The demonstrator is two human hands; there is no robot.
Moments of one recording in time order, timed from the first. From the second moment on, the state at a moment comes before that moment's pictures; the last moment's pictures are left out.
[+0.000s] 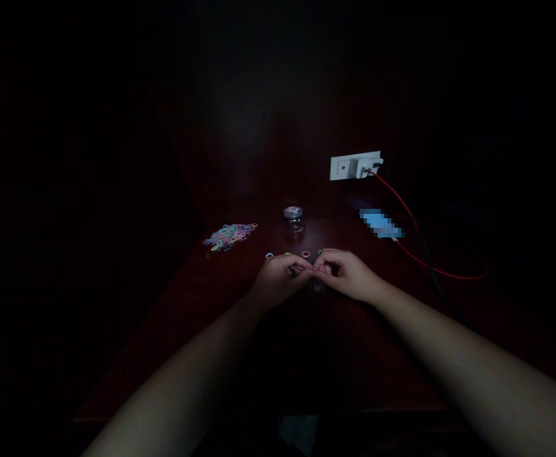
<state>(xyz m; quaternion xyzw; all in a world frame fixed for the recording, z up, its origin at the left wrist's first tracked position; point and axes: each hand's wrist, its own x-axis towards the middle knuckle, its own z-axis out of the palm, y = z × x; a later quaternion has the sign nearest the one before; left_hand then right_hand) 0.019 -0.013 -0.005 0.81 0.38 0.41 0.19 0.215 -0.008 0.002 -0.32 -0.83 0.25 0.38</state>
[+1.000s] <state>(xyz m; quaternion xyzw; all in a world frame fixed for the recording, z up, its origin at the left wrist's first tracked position) 0.018 -0.014 -0.005 0.81 0.38 0.37 0.25 0.217 -0.012 0.007 -0.33 -0.83 0.26 0.37</state>
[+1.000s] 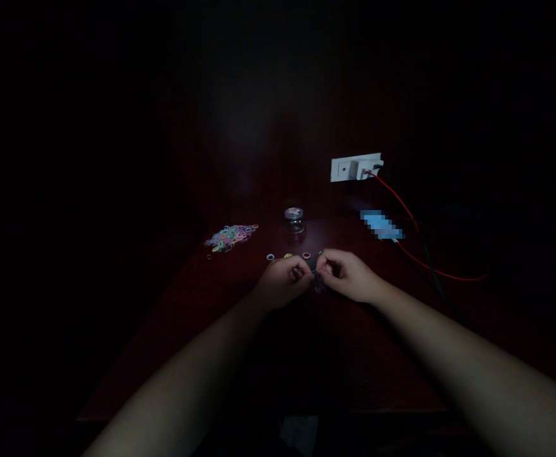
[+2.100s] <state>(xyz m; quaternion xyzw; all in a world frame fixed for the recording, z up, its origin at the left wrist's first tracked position) 0.018 -0.014 -0.004 0.81 0.38 0.37 0.26 0.217 -0.013 0.008 -0.33 -0.82 0.29 0.37</state>
